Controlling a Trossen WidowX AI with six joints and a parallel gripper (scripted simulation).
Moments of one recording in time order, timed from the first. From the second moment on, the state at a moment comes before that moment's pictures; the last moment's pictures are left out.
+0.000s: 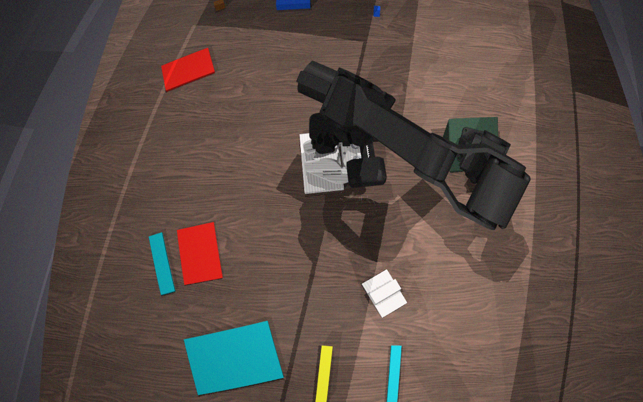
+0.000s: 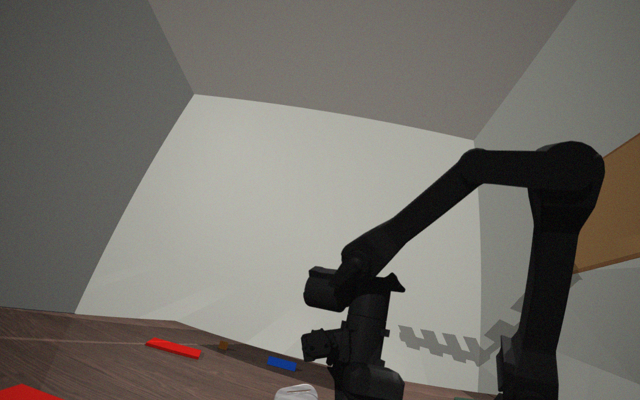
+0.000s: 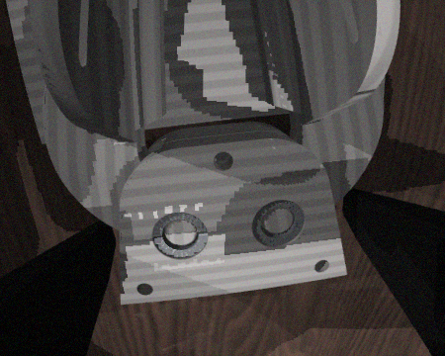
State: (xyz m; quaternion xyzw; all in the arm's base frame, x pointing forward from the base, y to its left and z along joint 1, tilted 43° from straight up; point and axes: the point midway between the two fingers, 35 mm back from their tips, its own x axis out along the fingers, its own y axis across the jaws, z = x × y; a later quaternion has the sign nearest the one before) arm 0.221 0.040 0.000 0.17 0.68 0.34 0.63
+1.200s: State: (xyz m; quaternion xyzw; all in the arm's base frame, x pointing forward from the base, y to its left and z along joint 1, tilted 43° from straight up) arm 0.220 -0.043 0.092 0.17 0.68 0.34 0.63
